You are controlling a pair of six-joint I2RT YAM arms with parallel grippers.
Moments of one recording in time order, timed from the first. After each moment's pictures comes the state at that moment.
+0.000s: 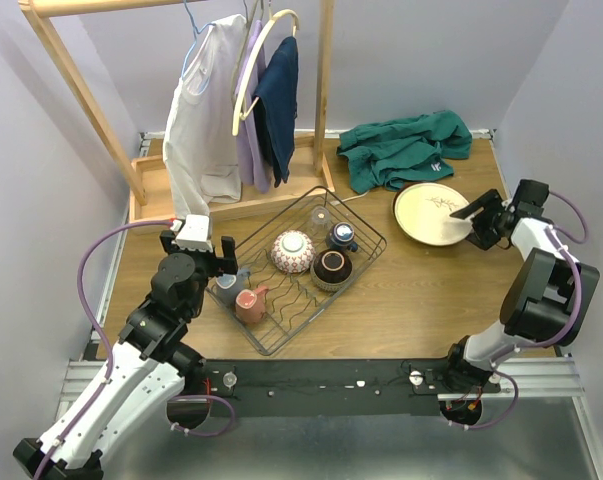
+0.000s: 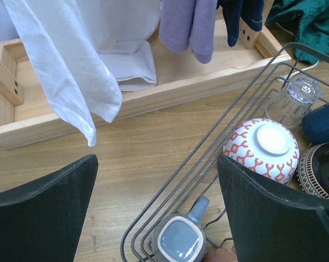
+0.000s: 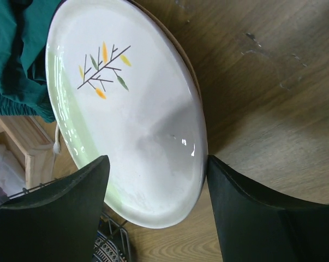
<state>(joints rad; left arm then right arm) -0.56 0.48 0.55 -0.26 -0.44 -0.09 -0.41 1.56 0.95 -0.31 -0.38 0.61</state>
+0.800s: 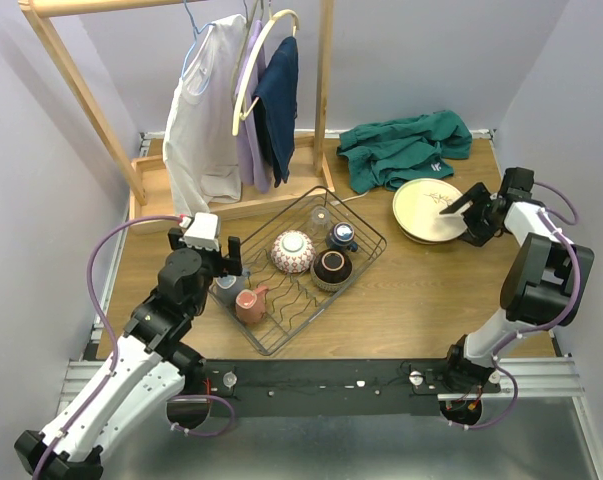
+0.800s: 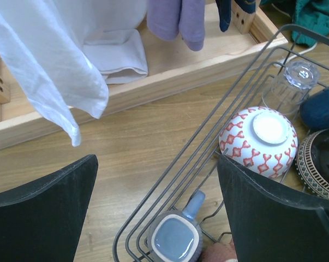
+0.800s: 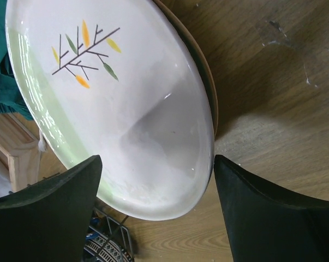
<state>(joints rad) -0.56 0.52 0.55 -0.26 -0.40 -0.09 -0.34 1.69 1.11 -0.45 -0.33 0.62</state>
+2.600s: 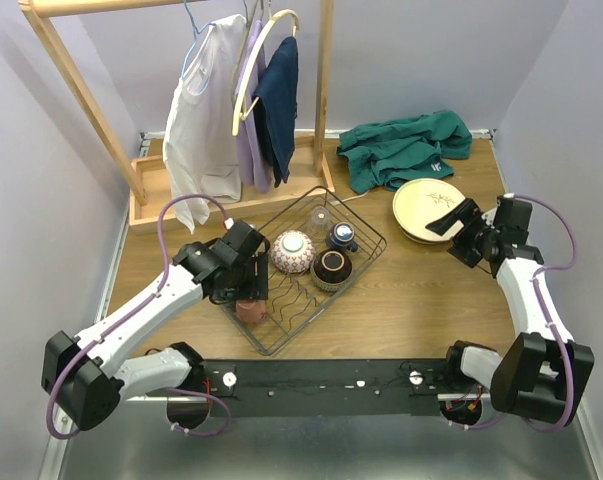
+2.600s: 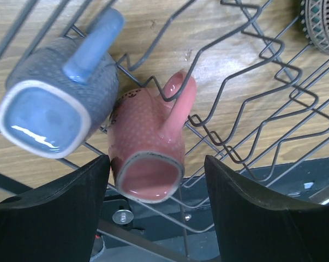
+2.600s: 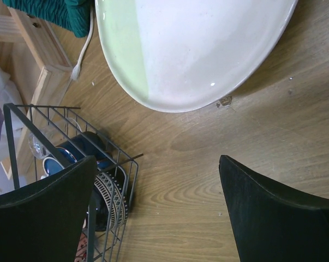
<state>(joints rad) -0.67 1.08 0.90 -0.98 -0.08 -0.65 -0.25 1.13 0.74 -0.39 -0.38 0.60</state>
